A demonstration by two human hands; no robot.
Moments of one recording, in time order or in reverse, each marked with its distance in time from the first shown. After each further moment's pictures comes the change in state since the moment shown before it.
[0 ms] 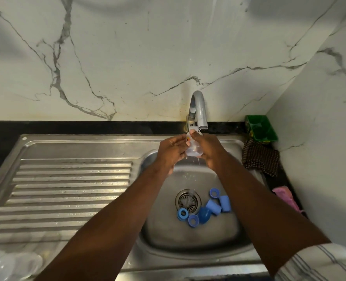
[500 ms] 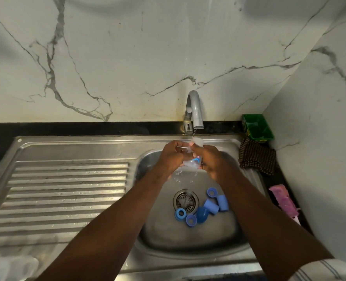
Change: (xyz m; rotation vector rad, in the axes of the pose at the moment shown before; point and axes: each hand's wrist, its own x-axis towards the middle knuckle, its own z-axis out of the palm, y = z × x) left_hand -0.005 -0.011 0.009 0.332 -0.025 0.012; right_hand -0.019 0.026 -0.021 -0.059 -0.030 0.083
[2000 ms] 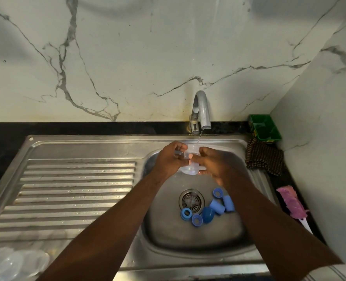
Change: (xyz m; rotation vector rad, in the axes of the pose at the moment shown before) left_hand -0.010 -0.010 -0.026 0.247 0.049 0.099; right_hand -0.018 0.005 0.009 -0.187 -0.140 -0.056
